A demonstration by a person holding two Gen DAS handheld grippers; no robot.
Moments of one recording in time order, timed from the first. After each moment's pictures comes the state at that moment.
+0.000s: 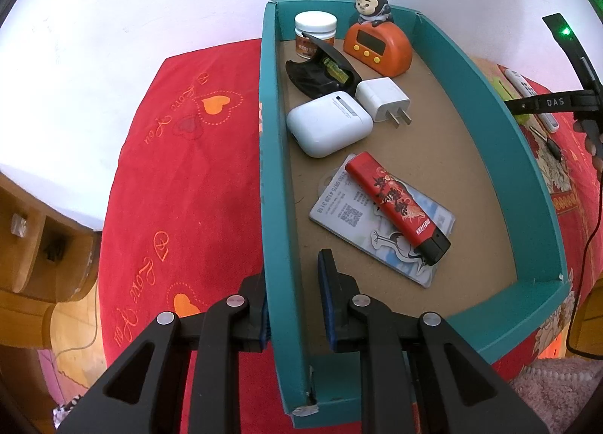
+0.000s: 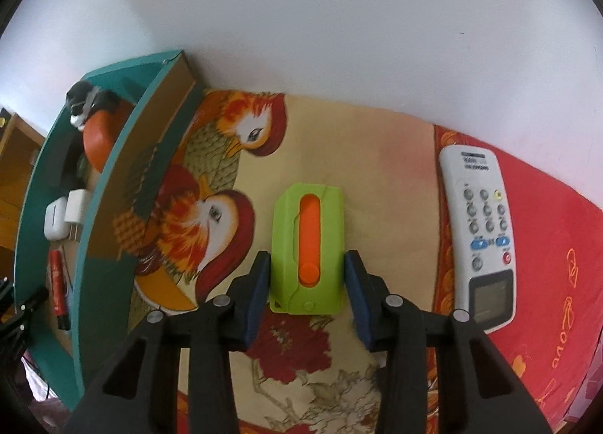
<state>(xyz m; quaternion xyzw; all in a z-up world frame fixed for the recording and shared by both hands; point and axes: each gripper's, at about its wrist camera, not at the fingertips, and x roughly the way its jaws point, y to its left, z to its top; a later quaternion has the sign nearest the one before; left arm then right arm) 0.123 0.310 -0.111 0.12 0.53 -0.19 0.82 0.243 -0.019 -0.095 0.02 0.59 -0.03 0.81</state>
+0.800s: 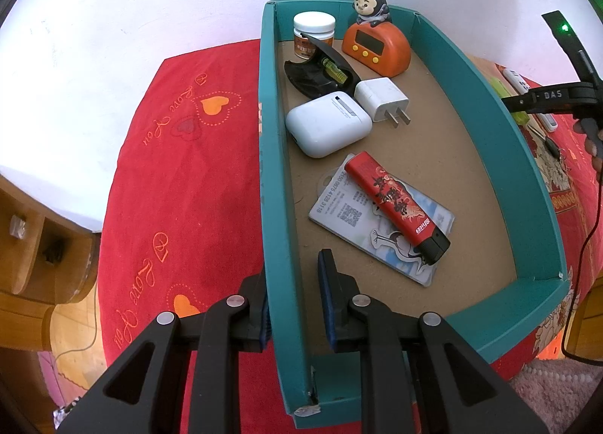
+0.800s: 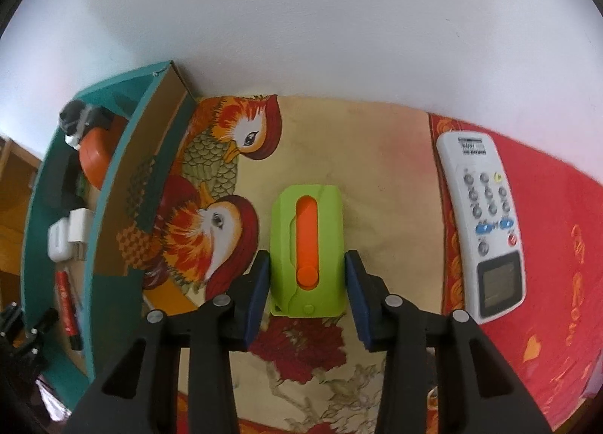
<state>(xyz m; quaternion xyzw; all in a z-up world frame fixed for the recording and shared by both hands) 0.123 0.311 -0.111 0.12 0.53 -0.19 0.82 0.232 -0.008 -0.095 0.07 0.58 -0.04 0.81</state>
